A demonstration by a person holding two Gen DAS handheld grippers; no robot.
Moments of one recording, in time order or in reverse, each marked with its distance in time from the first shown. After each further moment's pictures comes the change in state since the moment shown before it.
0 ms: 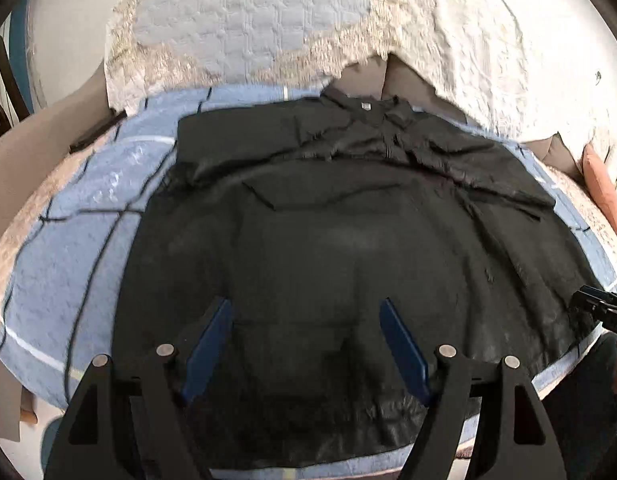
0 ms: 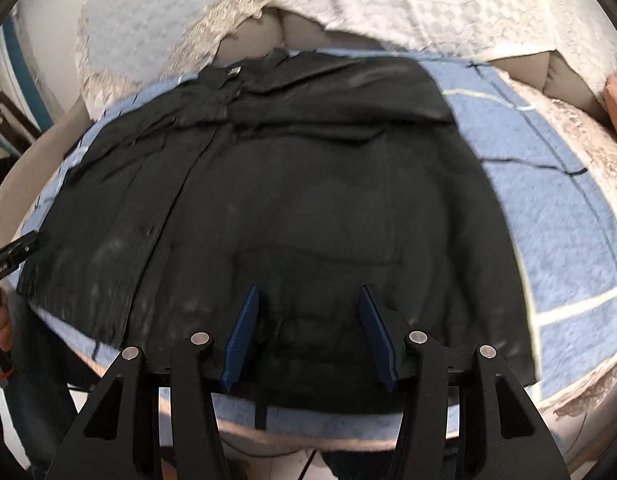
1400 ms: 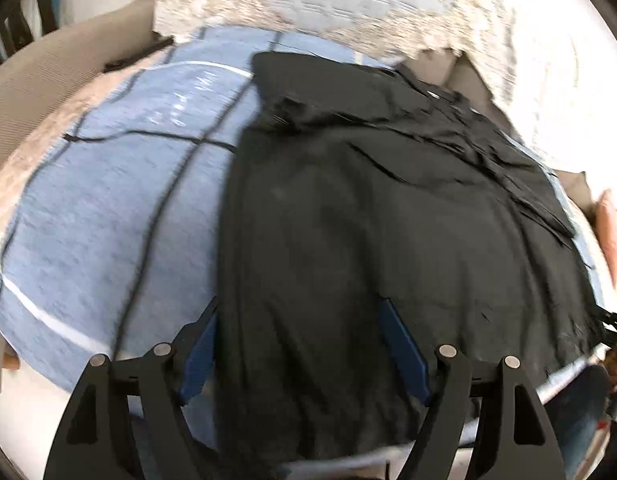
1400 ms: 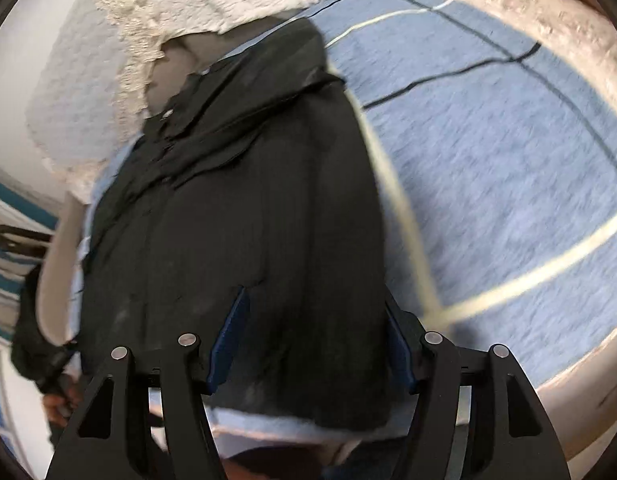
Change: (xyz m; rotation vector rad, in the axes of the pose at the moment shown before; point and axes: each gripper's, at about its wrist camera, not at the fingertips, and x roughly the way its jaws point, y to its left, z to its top) left arm 0.007 0.086 -0.015 -0.196 0.138 -0.050; right arm -0.003 -0.112 0.010 0.405 0.107 0.204
